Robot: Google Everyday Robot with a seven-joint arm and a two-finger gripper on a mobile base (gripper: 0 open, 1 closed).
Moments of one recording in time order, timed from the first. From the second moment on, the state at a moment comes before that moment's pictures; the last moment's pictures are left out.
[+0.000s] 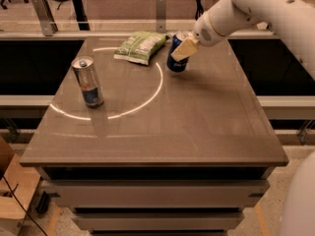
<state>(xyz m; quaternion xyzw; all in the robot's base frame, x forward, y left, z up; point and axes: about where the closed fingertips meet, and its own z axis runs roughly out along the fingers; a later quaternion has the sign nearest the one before) 0.733 -0.096 0.915 -0.44 0.81 0.08 0.37</state>
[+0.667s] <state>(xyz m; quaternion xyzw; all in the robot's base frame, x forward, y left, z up) 0.752 -0.066 0.904 -0.45 0.81 0.11 0.37</state>
